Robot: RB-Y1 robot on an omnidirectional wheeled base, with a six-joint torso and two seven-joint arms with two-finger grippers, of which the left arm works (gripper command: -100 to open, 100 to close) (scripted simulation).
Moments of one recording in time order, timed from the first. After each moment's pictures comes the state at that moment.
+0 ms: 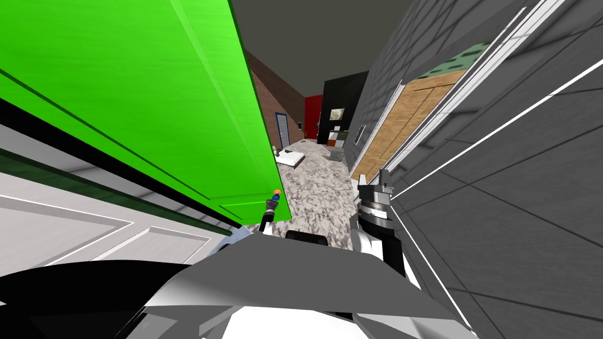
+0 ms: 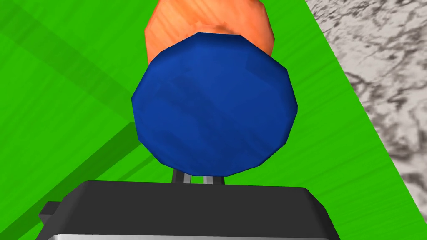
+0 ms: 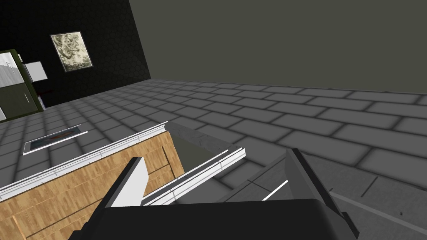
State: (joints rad) arm -0.11 0.18 0.02 -0.57 0.31 -0.87 0.74
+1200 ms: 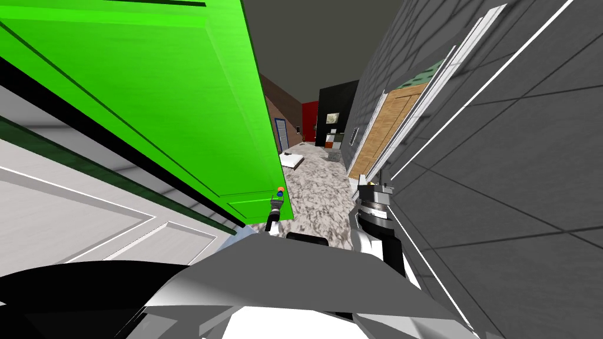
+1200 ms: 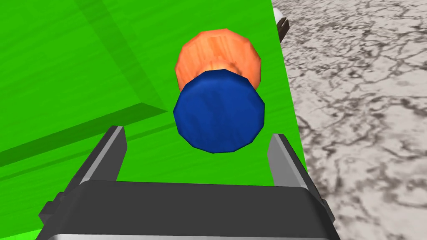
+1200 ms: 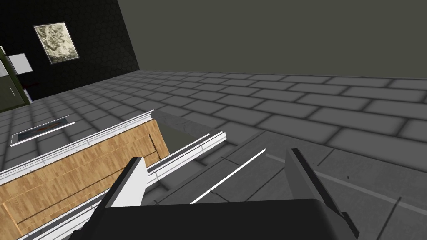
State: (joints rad) arm -0.10 0.09 -0.01 -0.65 0.41 -0.84 0.94
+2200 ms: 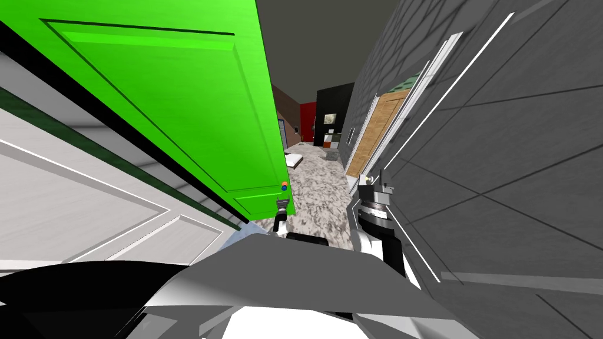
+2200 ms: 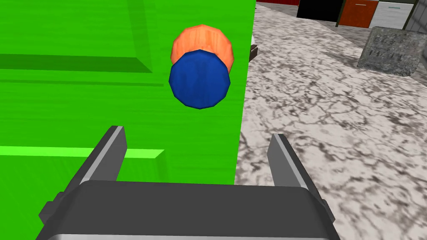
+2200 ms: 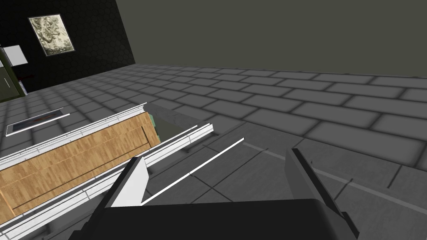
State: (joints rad) arm -0.09 -0.02 -0.05 -0.71 0.50 -0.85 1.15
